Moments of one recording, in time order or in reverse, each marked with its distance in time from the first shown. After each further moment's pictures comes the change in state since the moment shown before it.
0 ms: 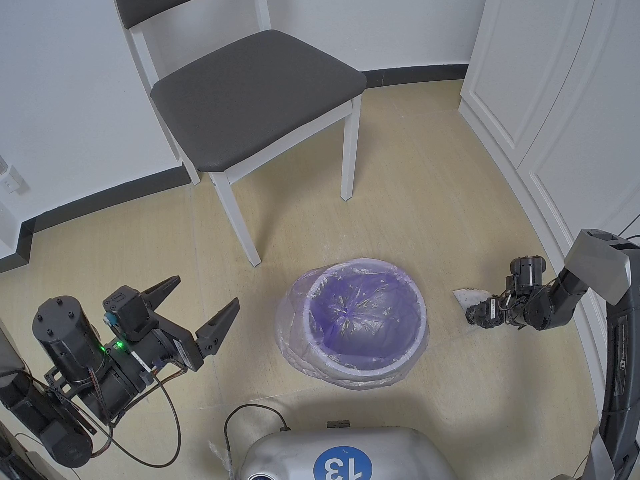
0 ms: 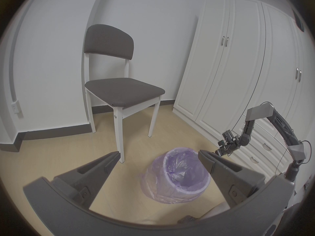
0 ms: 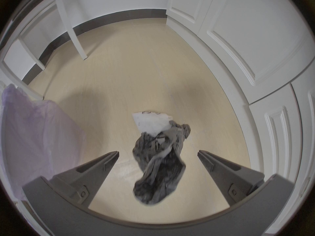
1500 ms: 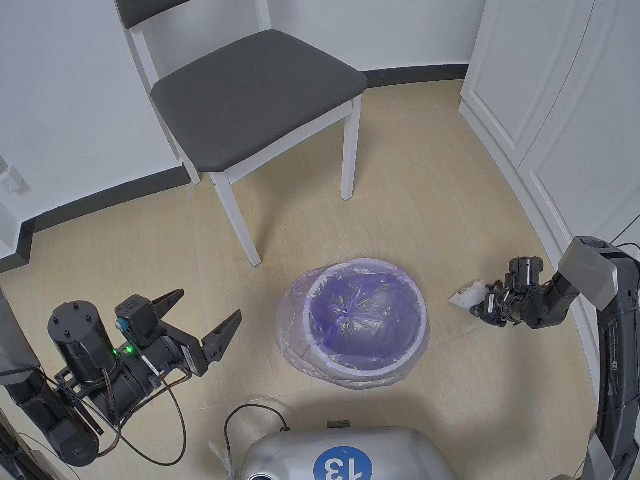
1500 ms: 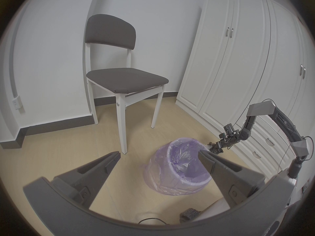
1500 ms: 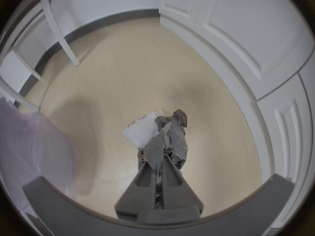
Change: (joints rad) left arm 0.016 0.058 0.009 0.000 0.006 -0.016; right arm -0.025 0.079 -0.078 -0.128 0.038 0.042
